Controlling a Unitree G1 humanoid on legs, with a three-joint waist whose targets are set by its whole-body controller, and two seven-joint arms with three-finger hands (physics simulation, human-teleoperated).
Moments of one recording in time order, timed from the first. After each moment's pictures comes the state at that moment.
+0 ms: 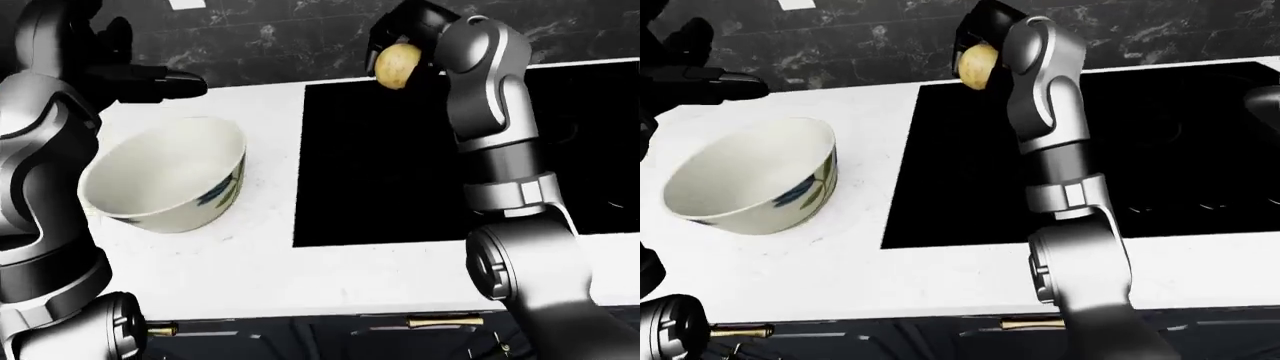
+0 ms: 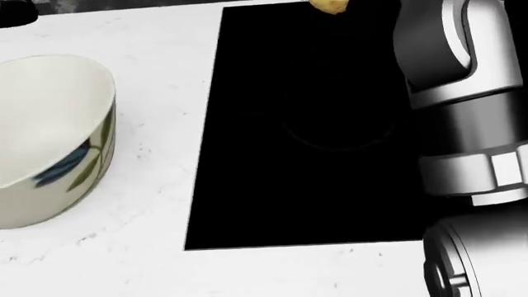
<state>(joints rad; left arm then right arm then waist) -0.90 0.60 0.30 -0.17 -0.34 0.93 -0.01 -1.30 -0.27 -0.01 0.53 -0.95 0.30 0.70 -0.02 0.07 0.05</state>
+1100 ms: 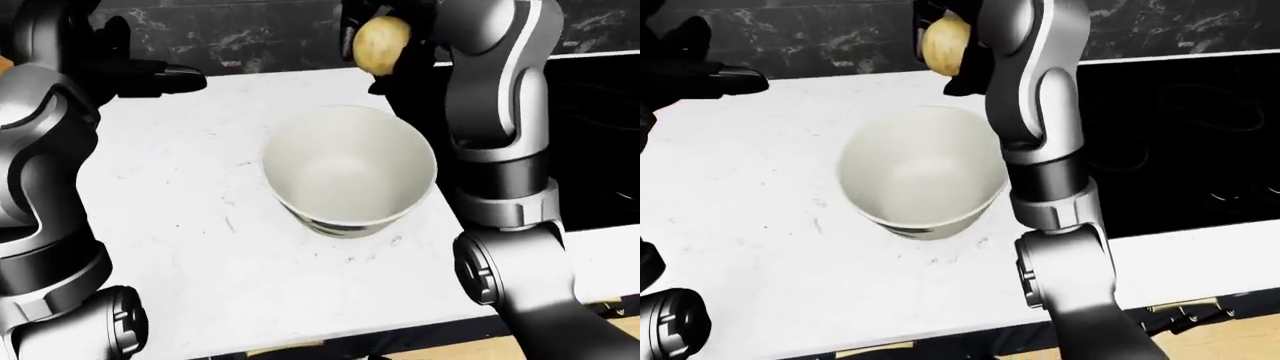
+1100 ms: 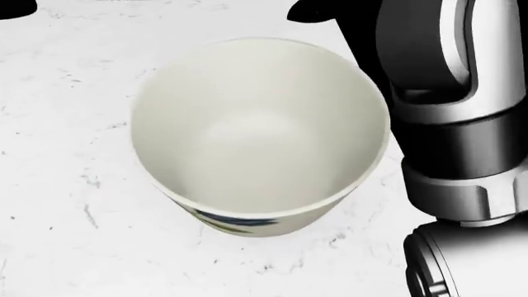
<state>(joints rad) -0.93 0.60 0.30 -0.15 -0.32 0.96 0.01 -1.31 -0.21 0.02 0.19 -0.98 0.40 0.91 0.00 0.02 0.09</state>
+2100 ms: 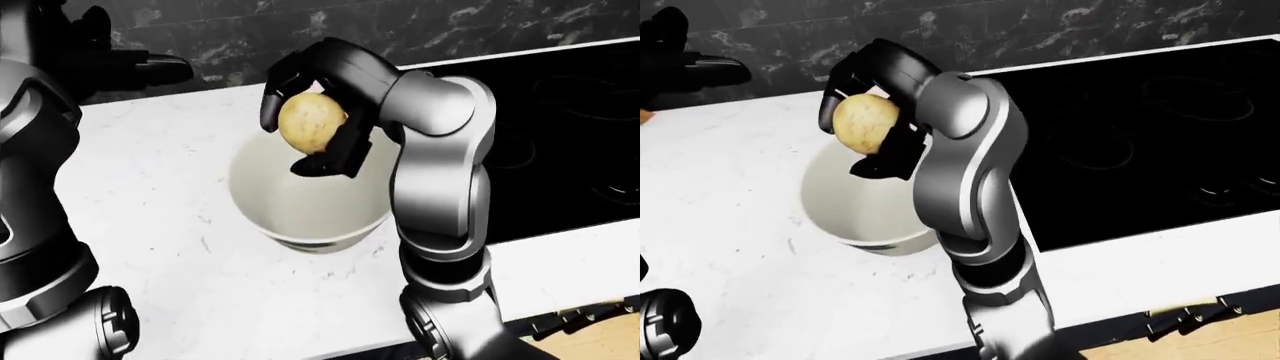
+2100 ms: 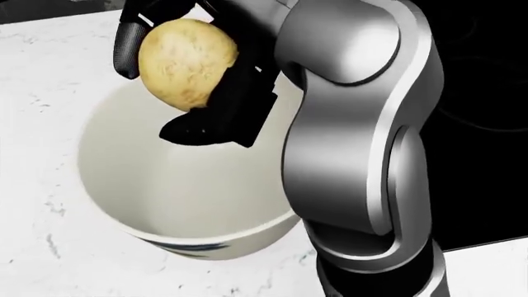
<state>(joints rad) -0.93 0.64 0.32 -0.19 -0.38 1.00 0.07 -1.11 0.09 0.14 -0.25 -0.92 0.97 1.11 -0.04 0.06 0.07</state>
